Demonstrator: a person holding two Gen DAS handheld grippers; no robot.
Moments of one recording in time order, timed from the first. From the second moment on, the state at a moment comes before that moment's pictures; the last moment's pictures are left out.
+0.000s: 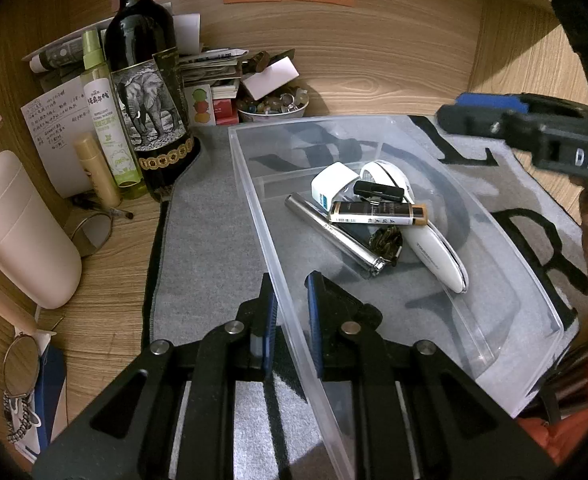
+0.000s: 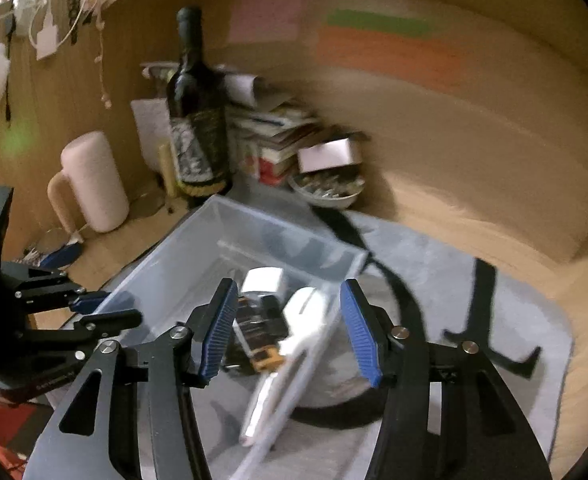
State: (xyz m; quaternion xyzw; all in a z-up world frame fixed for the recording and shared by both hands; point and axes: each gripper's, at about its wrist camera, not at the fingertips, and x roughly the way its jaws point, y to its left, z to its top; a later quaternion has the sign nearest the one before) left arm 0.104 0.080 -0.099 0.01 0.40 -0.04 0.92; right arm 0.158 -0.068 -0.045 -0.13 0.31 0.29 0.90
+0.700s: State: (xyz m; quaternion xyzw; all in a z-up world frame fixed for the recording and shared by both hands) left arm 0.104 0.080 -0.099 0.01 0.40 -0.04 0.92; right arm 0.212 -0.124 -0.129 -0.09 0.44 0.21 0.87
